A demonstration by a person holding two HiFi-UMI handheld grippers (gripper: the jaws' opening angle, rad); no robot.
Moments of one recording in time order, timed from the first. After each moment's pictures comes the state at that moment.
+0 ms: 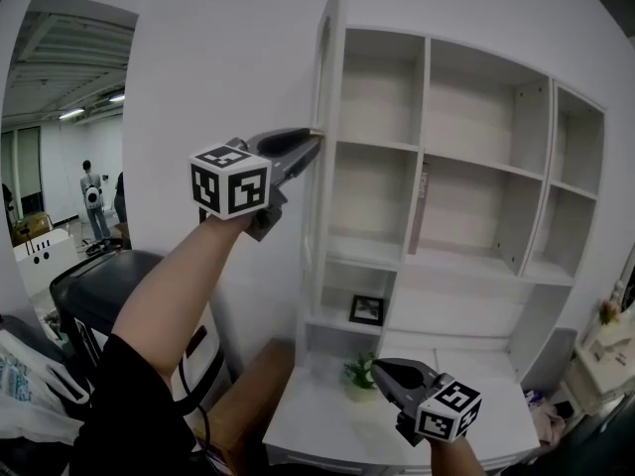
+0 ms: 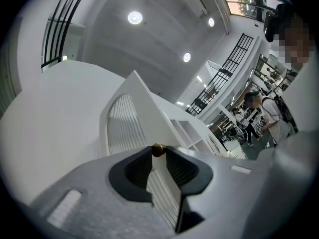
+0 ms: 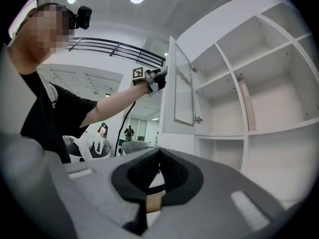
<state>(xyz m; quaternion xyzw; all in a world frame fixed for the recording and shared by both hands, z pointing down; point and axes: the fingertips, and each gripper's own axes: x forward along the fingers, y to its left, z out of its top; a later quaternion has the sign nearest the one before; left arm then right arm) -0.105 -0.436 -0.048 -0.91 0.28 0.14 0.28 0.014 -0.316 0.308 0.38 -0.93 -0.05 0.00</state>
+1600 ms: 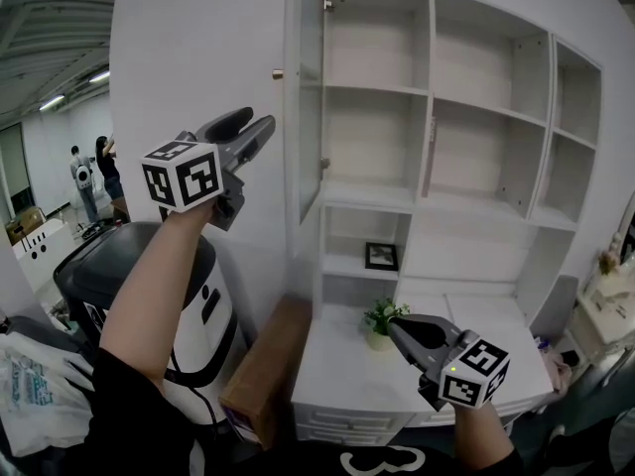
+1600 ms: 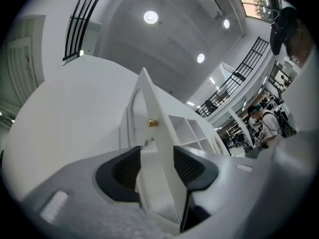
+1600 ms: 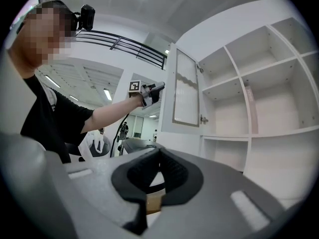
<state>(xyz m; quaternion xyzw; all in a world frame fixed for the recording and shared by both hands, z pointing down) -0.224 -0.437 0.015 -0.91 0.31 0.16 0.22 -0.040 -0.274 0.304 0.40 -0.91 -0.06 0.02</state>
